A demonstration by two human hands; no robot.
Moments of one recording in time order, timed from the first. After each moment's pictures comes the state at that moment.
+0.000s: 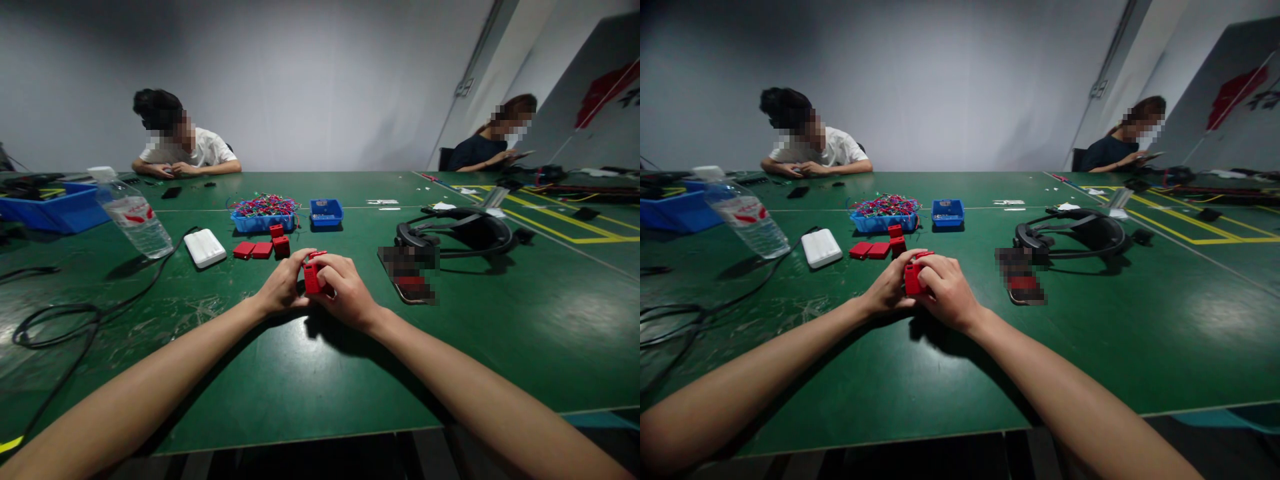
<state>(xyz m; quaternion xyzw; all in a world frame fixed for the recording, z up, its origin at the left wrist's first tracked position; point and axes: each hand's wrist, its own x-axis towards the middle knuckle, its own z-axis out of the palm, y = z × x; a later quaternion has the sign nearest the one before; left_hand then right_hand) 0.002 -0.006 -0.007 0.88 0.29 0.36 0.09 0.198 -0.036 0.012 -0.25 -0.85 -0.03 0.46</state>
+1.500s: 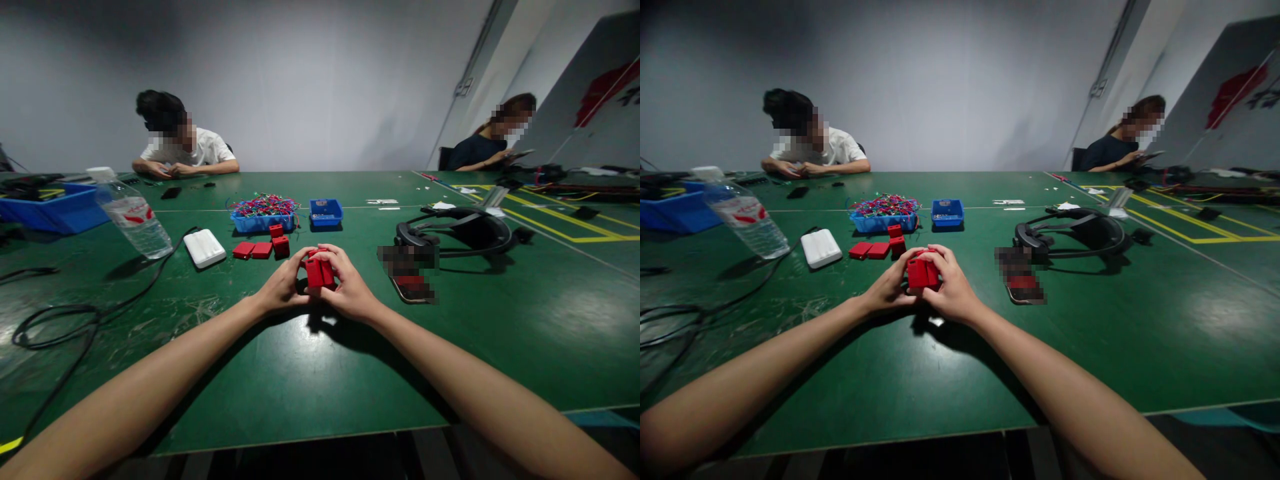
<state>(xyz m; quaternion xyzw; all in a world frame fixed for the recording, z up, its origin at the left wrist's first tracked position) 0.002 -0.006 -0.006 0.88 0.30 0.35 0.14 0.201 -0.033 0.014 -0.31 -0.80 0.22 0.47</state>
